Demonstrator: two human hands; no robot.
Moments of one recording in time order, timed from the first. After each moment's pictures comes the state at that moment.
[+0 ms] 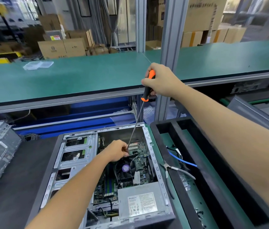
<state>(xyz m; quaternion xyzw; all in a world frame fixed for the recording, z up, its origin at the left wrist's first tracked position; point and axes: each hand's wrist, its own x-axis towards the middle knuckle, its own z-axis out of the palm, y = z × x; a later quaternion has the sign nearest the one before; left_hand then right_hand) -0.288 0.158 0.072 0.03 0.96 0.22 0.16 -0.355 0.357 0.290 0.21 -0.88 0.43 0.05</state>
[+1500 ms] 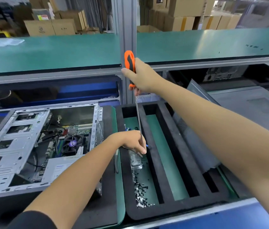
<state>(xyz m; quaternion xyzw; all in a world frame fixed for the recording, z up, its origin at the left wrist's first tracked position) -0.278 0.431 0.089 0.17 0.89 0.27 0.33 -0.333 0.526 0.252 0.26 -0.86 0.43 -0.05</state>
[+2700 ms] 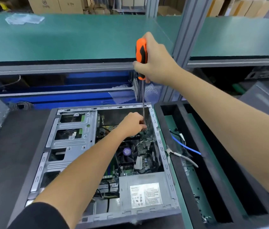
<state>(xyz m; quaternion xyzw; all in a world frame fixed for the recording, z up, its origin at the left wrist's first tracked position) -0.332 0.194 0.062 0.06 0.95 0.29 0.11 -0.369 0.298 0.253 0.31 -0.88 0.36 0.04</state>
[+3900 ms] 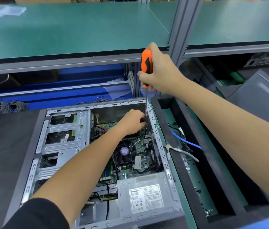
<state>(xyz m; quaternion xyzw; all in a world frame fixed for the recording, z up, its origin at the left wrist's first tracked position) -0.350 0.201 0.042 0.11 0.96 0.26 0.09 -0.382 0.326 0.205 0.28 -0.89 0.35 0.04</state>
